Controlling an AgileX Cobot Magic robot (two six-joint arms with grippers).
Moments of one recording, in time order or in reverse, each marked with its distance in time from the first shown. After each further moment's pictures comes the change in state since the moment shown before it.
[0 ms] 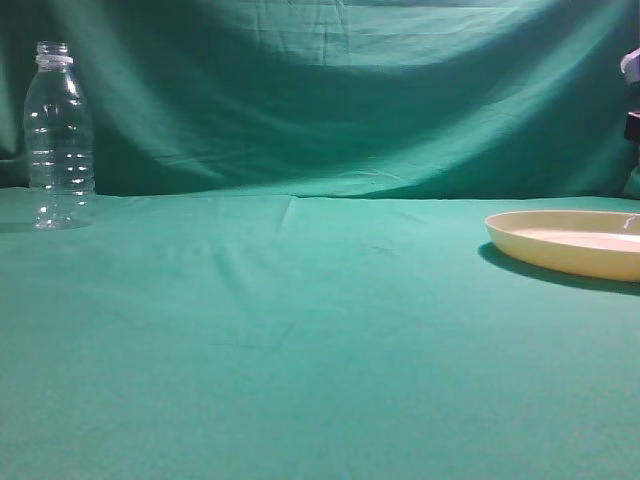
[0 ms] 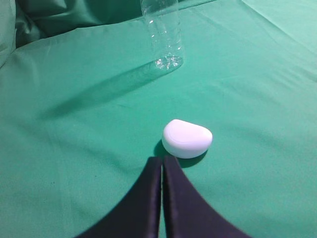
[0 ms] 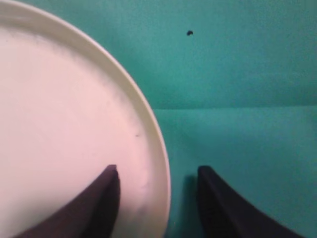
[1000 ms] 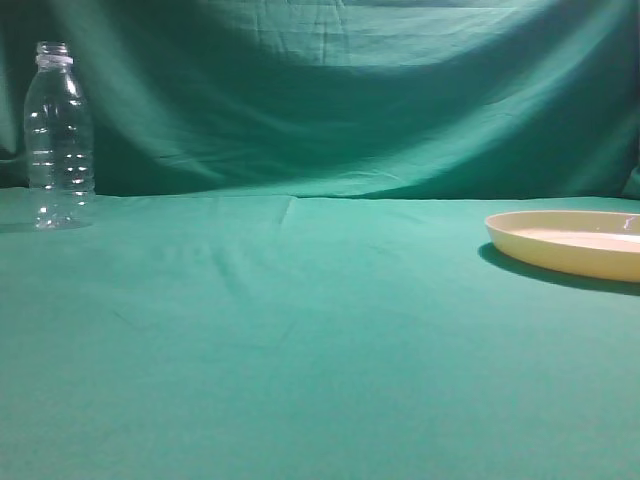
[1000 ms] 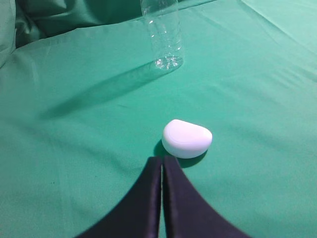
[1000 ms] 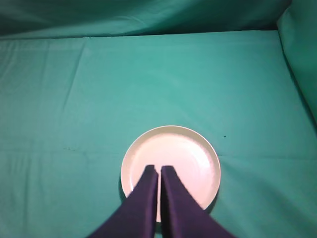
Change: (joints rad) left arm 0.000 0.000 0.000 0.000 0.000 0.000; right arm 0.000 -0.963 -0.037 0.318 0.334 -0.153
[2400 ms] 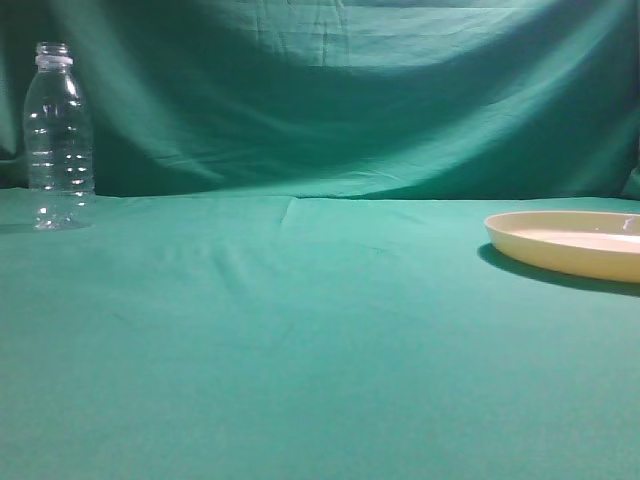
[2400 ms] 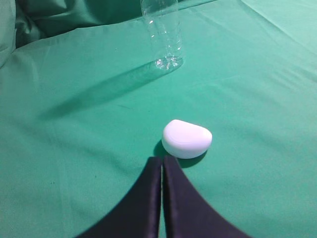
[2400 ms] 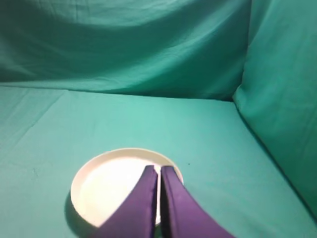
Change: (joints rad) left arm 0.000 0.000 0.000 0.000 0.000 0.000; right arm 0.033 -0.871 0.884 -0.126 -0.500 -0.050
